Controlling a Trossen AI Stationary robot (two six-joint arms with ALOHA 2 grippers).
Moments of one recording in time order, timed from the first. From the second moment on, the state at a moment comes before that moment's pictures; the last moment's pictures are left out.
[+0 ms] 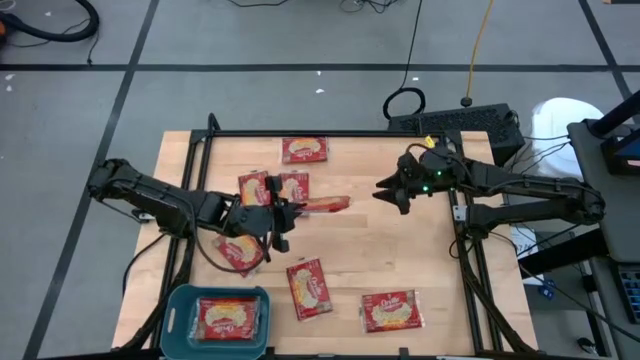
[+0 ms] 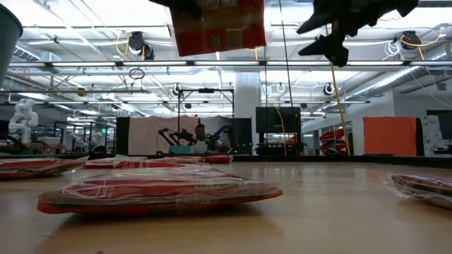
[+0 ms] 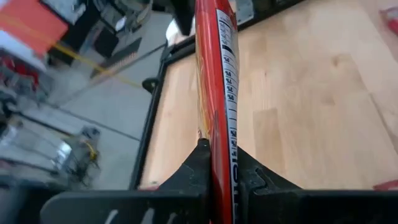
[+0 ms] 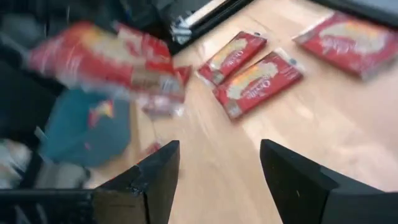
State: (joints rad) left arm -0.30 1.35 1.13 -0.35 -0.63 0.31; right arm -0.23 0.90 0.74 -0.29 -0.18 0.55
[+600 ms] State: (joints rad) left arm -0.50 1.36 1.13 -0.47 -0.85 0.33; right arm -0.01 1.03 0.74 0.20 -0.13 1.04
